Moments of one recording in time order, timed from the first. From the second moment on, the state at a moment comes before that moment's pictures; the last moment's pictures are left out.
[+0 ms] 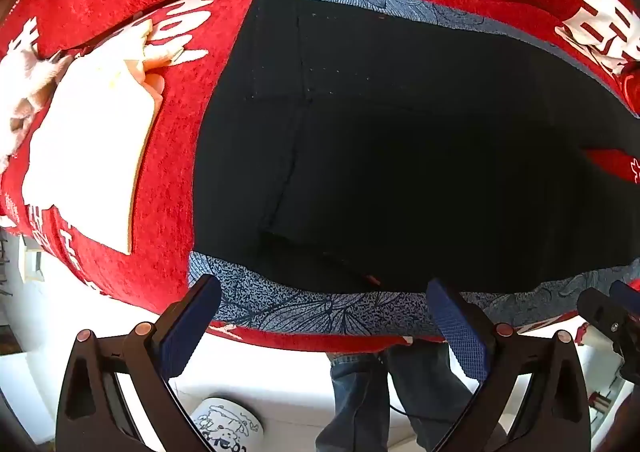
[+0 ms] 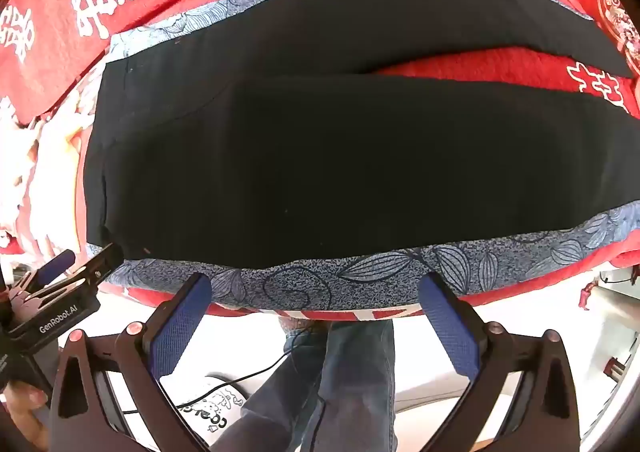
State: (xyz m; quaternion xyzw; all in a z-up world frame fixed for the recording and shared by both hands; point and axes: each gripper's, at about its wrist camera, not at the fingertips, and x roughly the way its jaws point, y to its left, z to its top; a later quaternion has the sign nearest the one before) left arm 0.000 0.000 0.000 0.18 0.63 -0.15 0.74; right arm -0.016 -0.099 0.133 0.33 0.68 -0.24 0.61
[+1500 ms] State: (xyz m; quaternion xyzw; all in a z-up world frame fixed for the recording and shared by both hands) left arm -0.008 0.002 -0.007 0.21 0.65 -0.15 0.72; right arm -0.017 -0.102 0.132 0.33 0.68 -0.24 0.61
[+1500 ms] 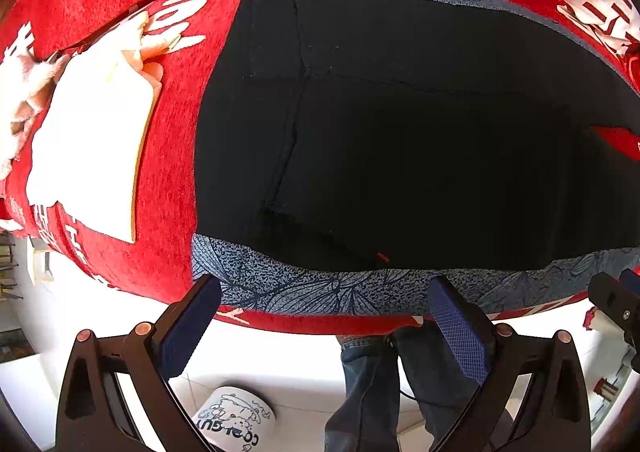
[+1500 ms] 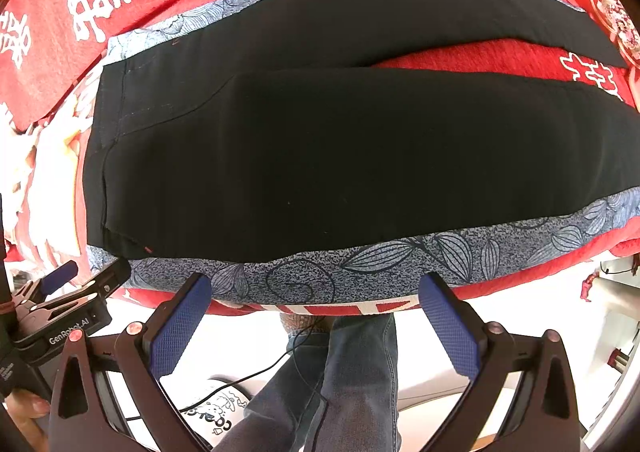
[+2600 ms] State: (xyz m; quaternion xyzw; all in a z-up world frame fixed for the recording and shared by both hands) left arm -0.001 0.005 -0.013 0.20 0.66 -0.14 0.71; right arm -0.020 -0.107 0.129 0.36 0.66 -0.23 0.62
